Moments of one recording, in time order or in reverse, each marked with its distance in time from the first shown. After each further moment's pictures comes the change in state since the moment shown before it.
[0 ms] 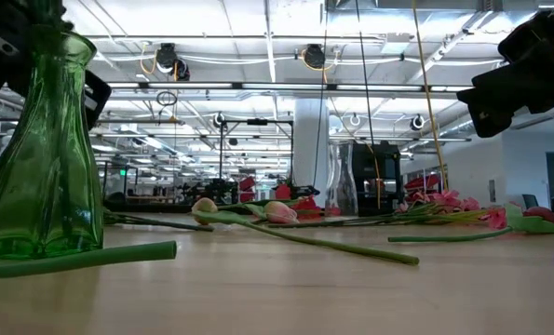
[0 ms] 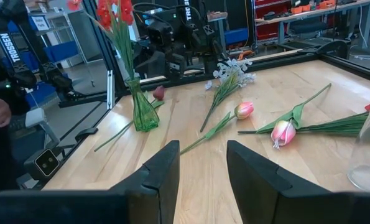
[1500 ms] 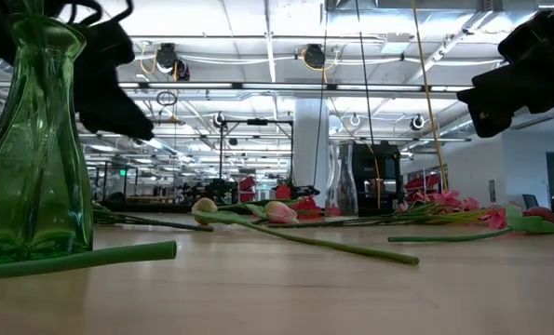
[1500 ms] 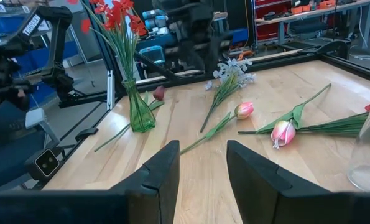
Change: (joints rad) left arm 0.307 -0.650 0.265 -1.583 -0.383 -0.142; right arm 0.000 0.000 0.000 0.000 0.000 0.000
